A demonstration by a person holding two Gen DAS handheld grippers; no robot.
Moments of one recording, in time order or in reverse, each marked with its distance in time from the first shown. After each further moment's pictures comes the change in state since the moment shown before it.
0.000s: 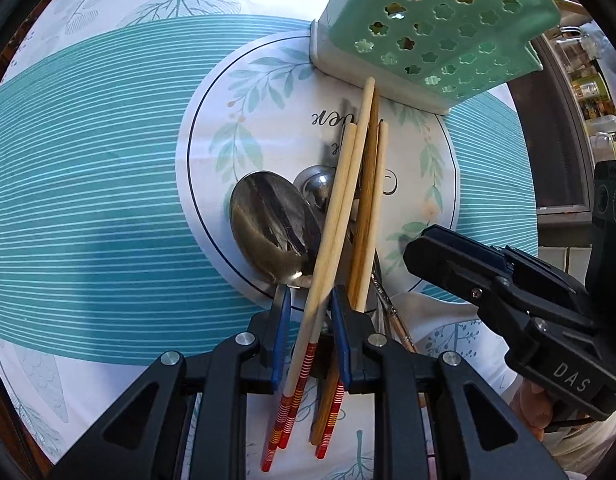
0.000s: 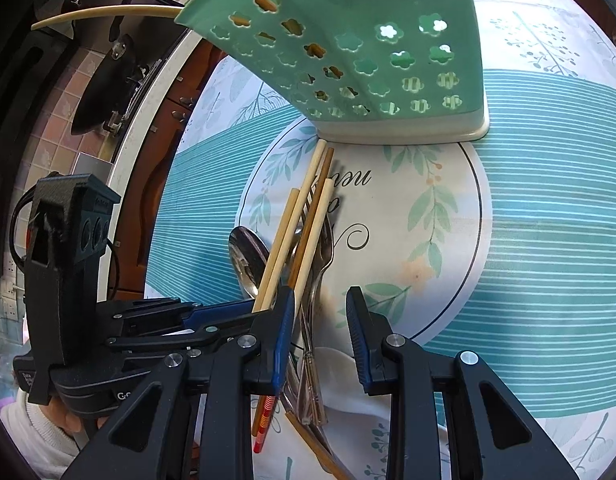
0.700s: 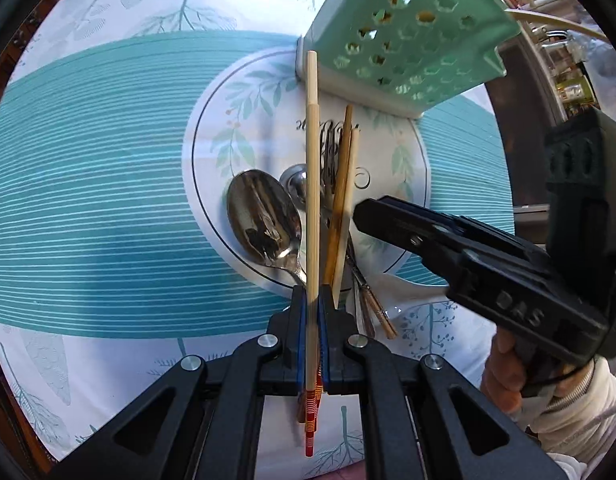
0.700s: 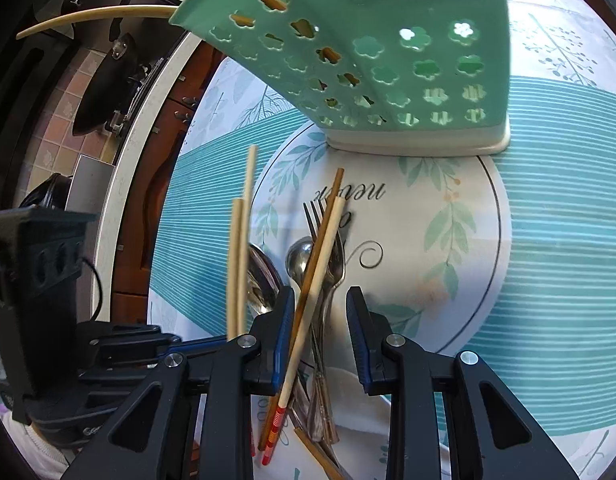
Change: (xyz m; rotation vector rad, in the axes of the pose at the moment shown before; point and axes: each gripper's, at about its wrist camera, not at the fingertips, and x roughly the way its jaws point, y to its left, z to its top) left arm -0.034 0.001 -0.018 0.008 -0.030 -0.051; right arm 0.008 0.007 0.012 0.000 0.012 0.016
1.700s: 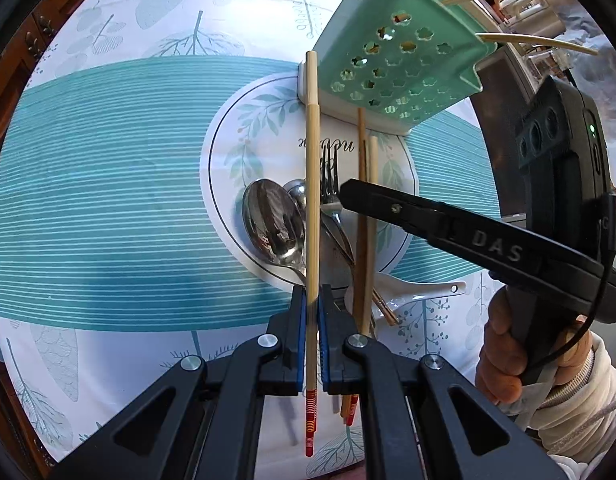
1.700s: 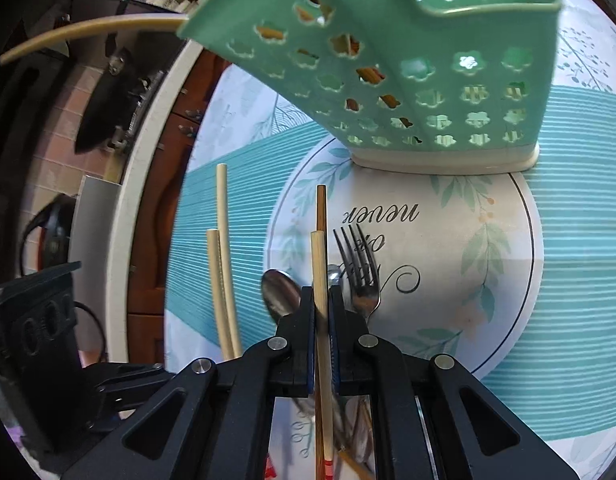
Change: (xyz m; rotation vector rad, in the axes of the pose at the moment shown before) left arm -0.017 -0.001 -0.016 0.011 -0.082 -0.013; right arm 0.008 0.018 0.018 0.064 -0.022 0.044
